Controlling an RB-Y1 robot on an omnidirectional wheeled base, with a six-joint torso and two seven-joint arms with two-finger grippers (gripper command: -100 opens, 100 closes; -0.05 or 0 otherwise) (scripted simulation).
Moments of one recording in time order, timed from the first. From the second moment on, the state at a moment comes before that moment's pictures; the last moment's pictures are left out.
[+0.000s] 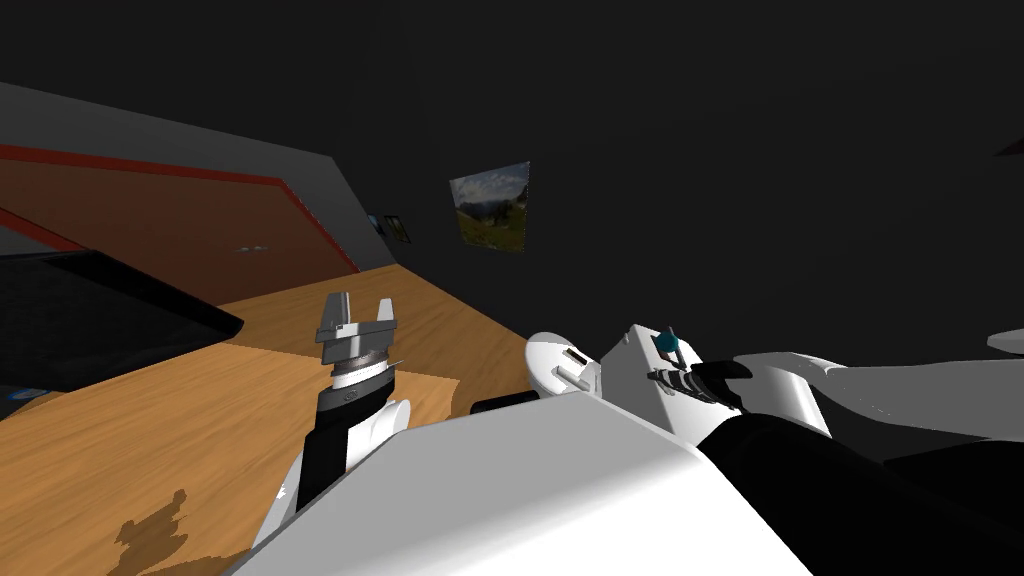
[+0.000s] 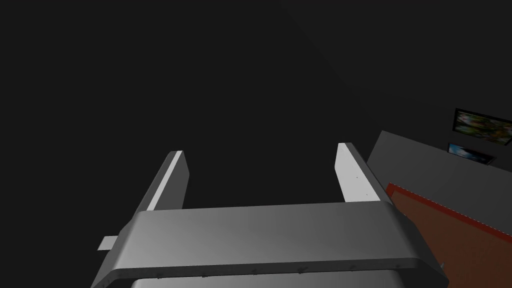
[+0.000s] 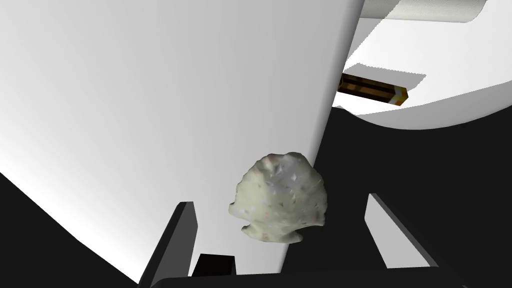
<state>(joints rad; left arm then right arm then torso) 0.54 0.03 0.06 -2.39 -0.01 -0.46 0.13 0.86 -1.92 0.46 -1.65 -0.92 0.04 0.22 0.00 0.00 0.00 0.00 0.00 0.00</state>
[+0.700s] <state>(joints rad) 0.54 0.03 0.06 -2.39 -0.01 -0.46 0.13 0.80 -1.84 0.52 -1.61 -0.90 0.05 0.25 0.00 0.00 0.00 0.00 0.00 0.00</state>
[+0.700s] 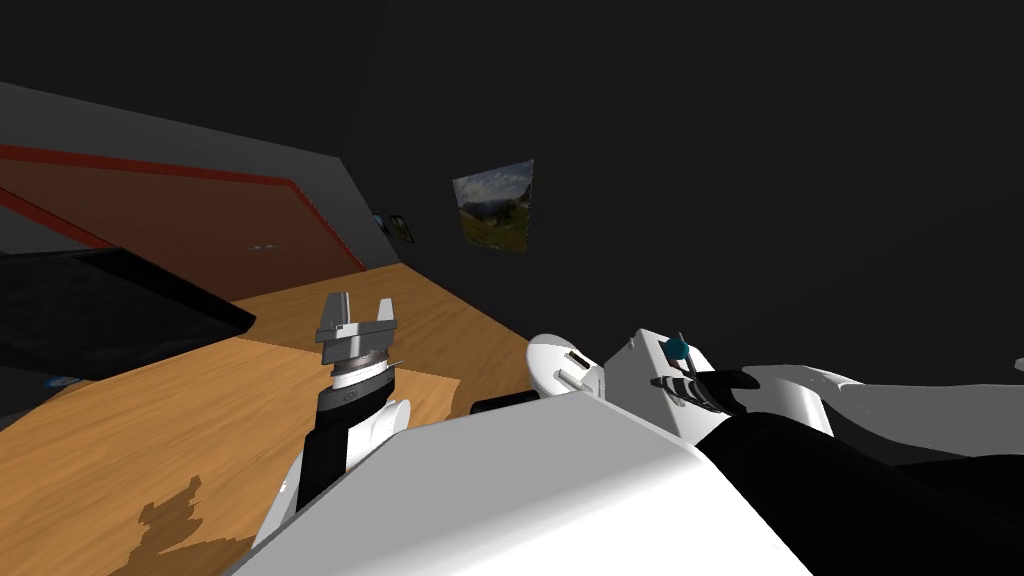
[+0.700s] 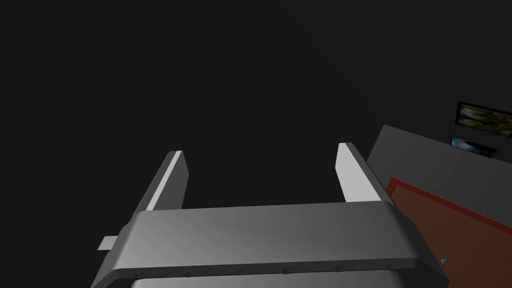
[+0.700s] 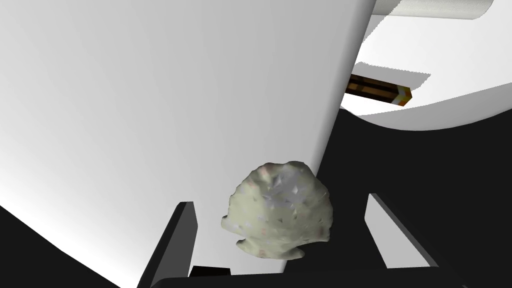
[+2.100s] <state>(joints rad) 0.54 0.03 0.06 -2.39 -0.01 -0.46 0.13 0.89 -1.90 0.43 -1.65 -0.89 0.05 0.19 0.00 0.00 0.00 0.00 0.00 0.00</state>
